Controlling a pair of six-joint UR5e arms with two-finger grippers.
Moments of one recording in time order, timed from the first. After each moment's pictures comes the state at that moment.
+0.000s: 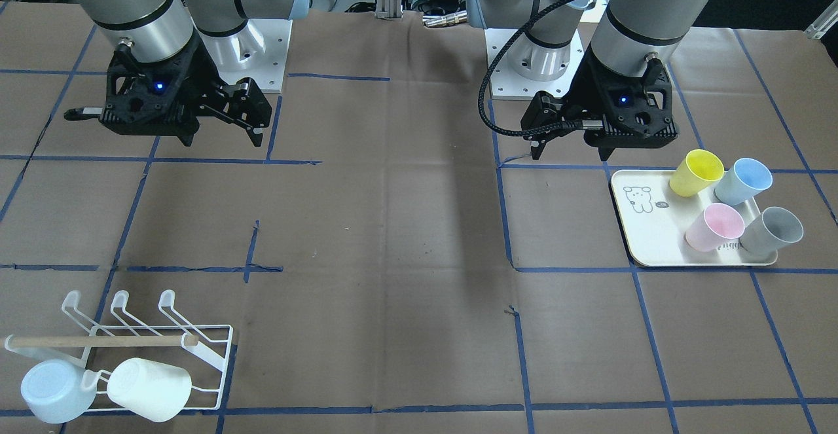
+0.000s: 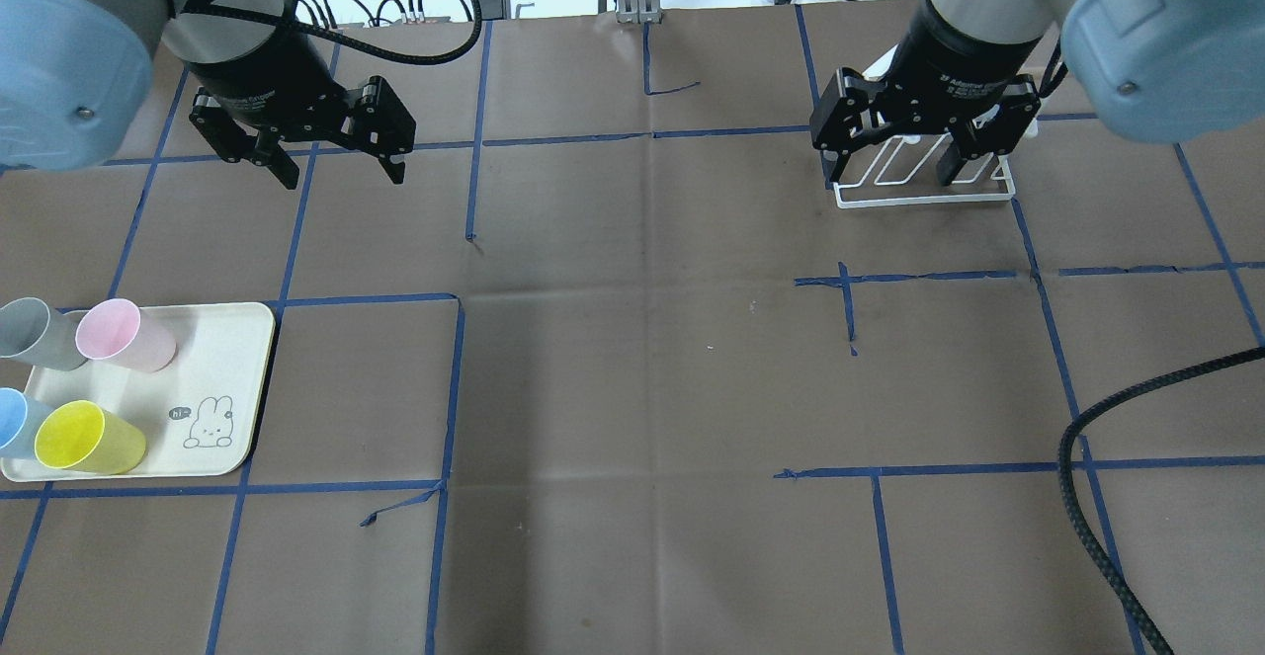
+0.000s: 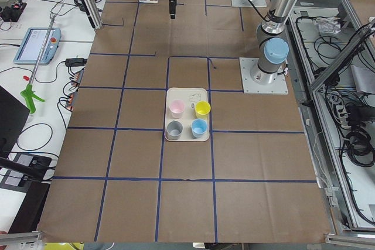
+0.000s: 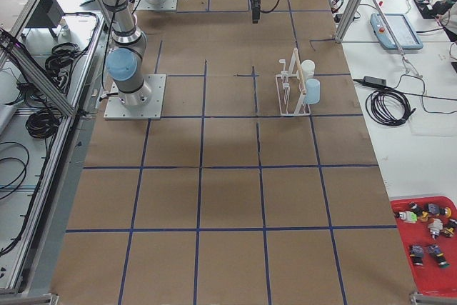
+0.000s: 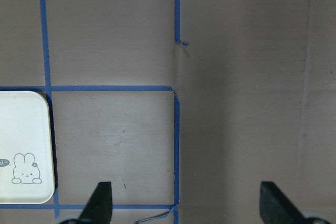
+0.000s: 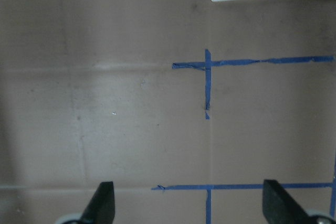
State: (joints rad) left arm -1.56 -1.61 -1.56 -1.52 1.57 0.01; right arm 1.62 -1.55 1.59 -1.57 -1.53 0.08
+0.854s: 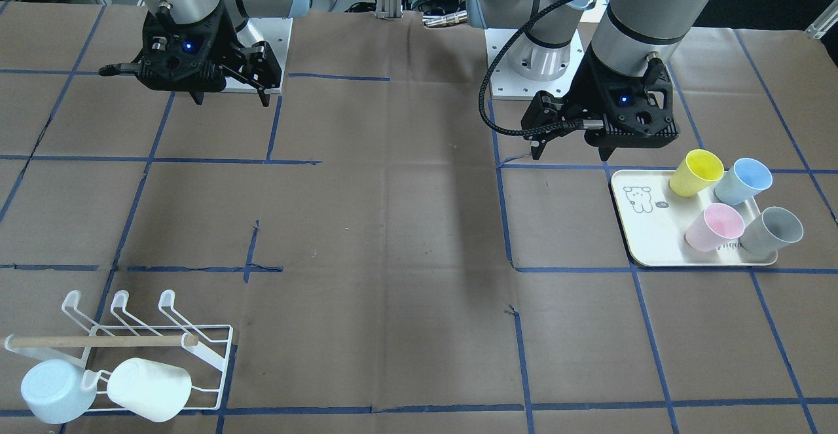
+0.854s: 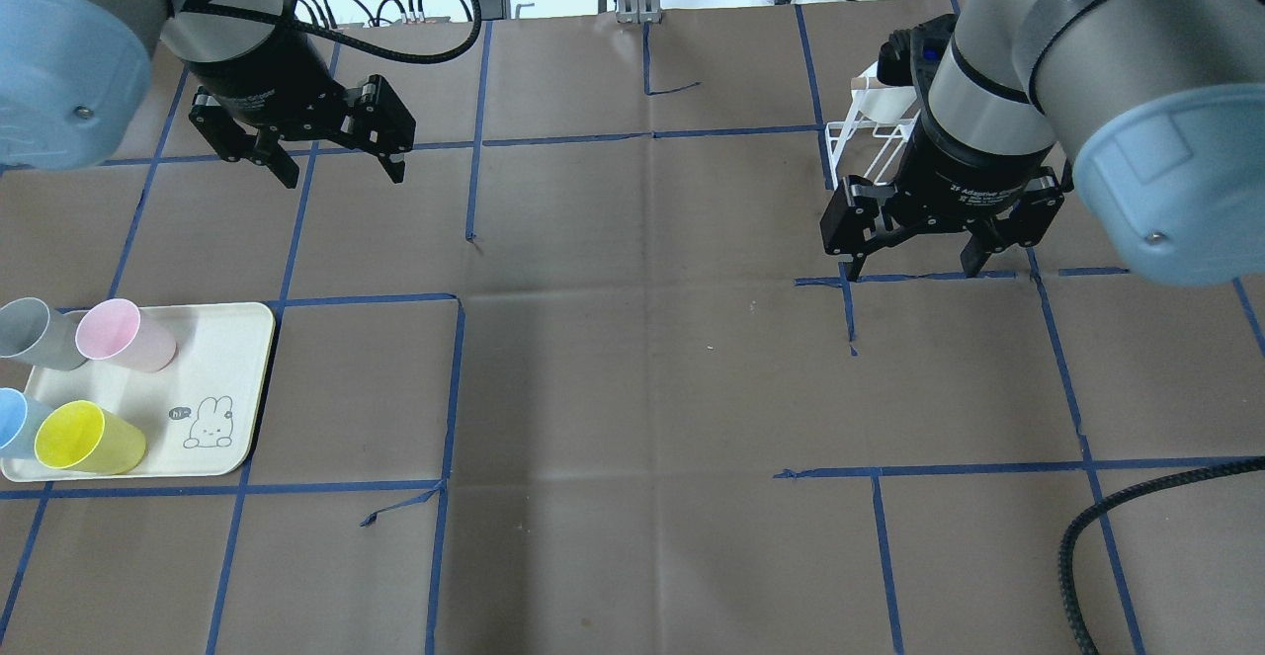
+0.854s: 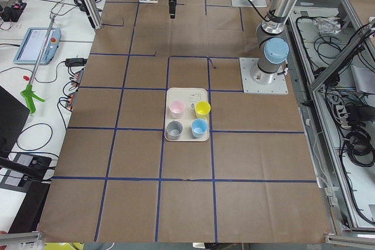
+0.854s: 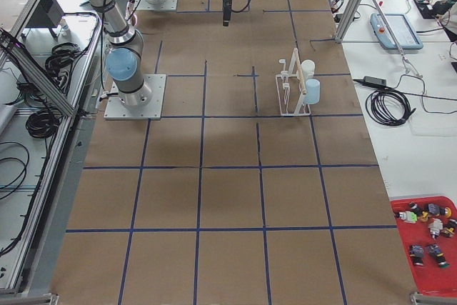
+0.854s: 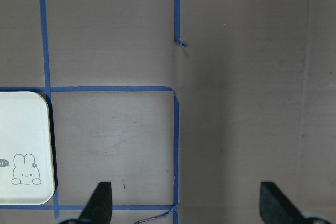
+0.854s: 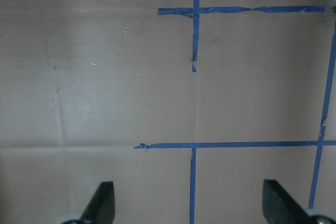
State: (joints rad) left arm -1.56 -1.61 -1.56 -1.52 1.57 0.01; right arm 1.64 -1.67 1.72 -1.55 -1.57 0.07
